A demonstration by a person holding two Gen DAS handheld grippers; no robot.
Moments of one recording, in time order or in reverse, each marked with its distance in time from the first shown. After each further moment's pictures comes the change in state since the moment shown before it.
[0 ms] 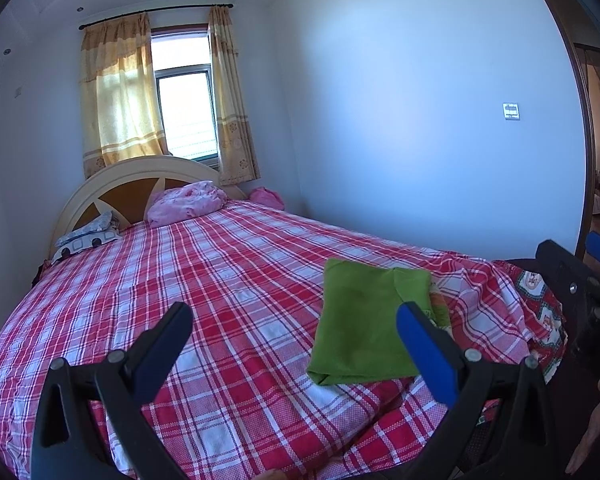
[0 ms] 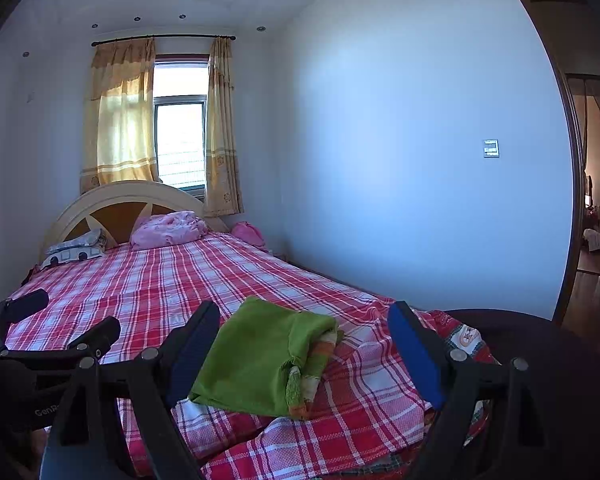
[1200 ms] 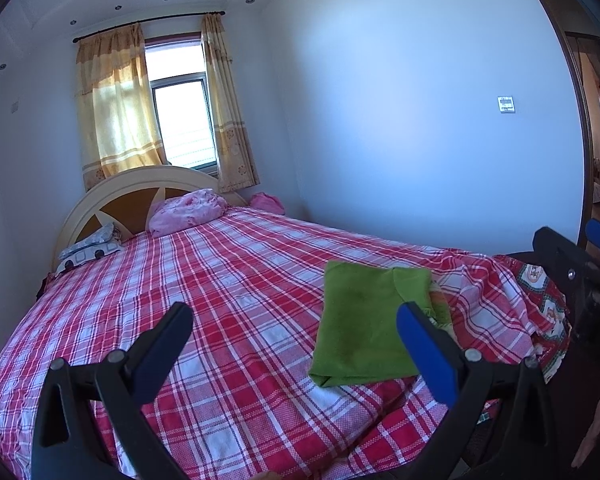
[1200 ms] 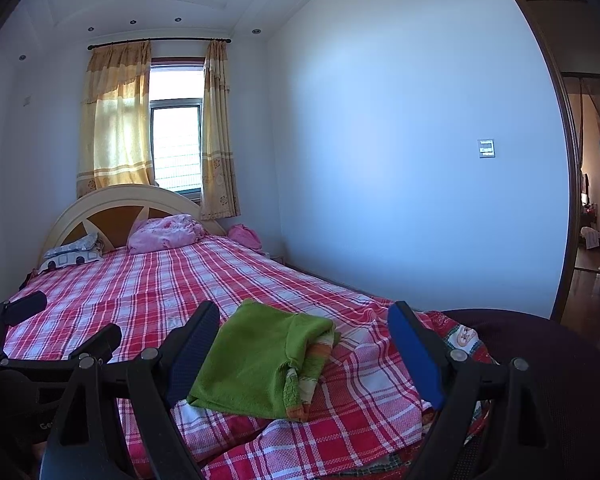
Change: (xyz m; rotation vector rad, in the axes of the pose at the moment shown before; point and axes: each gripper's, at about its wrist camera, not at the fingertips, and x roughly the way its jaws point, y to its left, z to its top) left arm -0.006 -0.004 -0.002 0.047 -0.018 0.006; right arm -0.004 0.002 -0.001 0.015 -0.010 -0.017
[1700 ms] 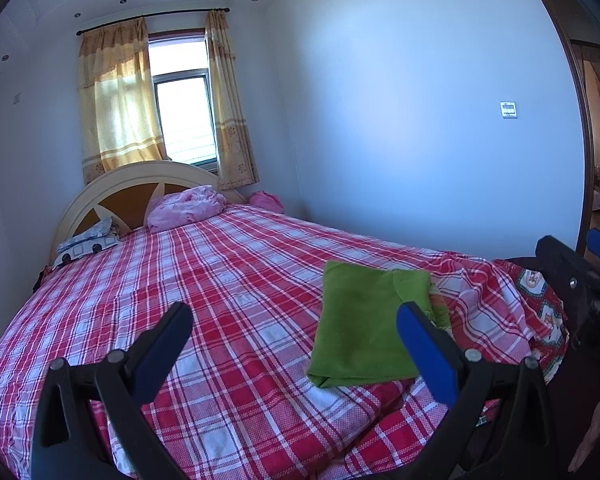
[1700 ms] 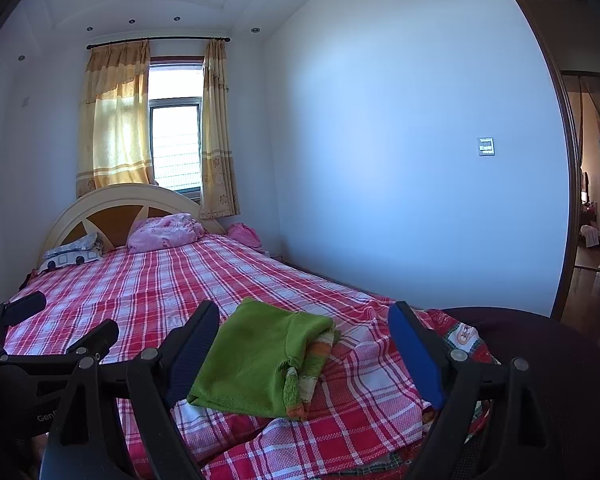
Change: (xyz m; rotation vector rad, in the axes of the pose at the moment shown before) left arm 0.003 0.005 0.000 -0.026 0.005 -0.011; right arm -0.002 0.000 -0.003 0.002 0.006 -0.001
